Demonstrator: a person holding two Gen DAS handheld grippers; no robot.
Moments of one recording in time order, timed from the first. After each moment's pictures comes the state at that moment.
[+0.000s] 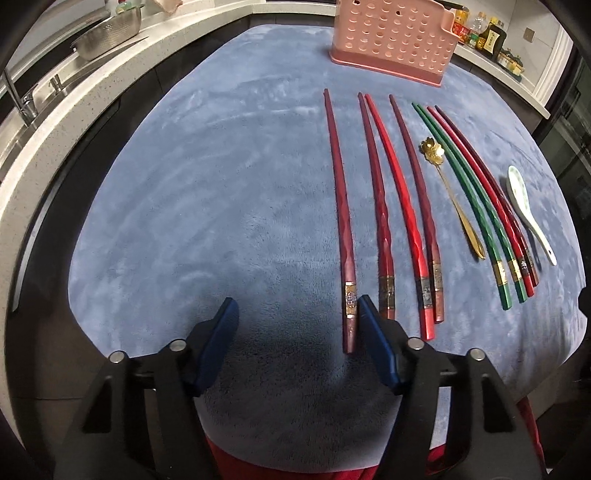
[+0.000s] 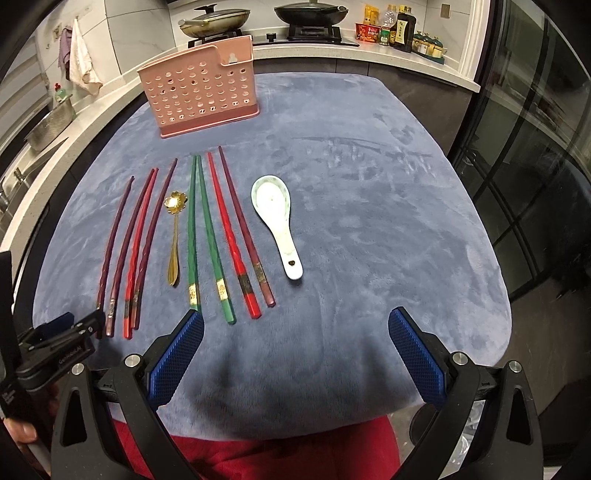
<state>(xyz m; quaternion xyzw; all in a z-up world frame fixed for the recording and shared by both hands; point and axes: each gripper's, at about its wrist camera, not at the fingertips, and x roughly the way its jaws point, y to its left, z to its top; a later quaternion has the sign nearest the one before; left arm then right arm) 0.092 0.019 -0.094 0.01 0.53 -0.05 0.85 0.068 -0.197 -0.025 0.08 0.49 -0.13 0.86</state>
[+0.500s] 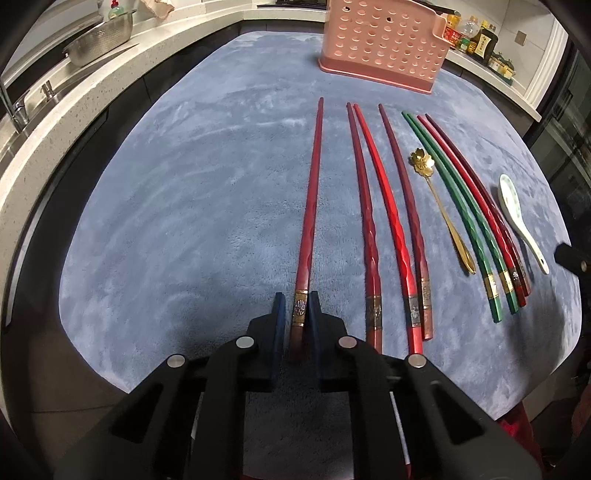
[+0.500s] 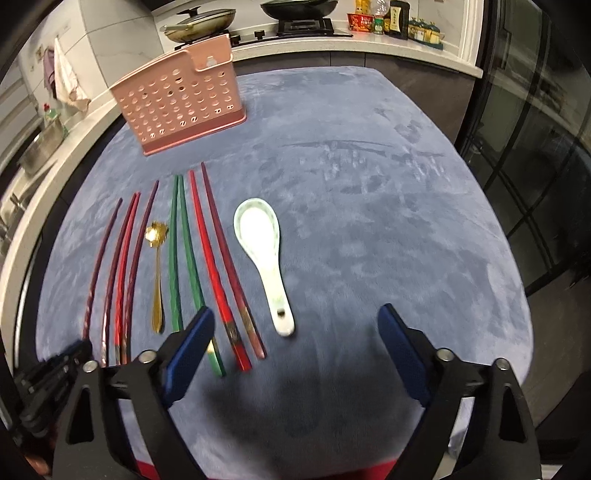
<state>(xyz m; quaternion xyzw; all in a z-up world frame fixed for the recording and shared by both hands) 0.104 0.012 -0.092 0.01 0.52 -0.07 0.85 0.112 -0.227 -0.038 0.13 0.49 -0.12 0.86</state>
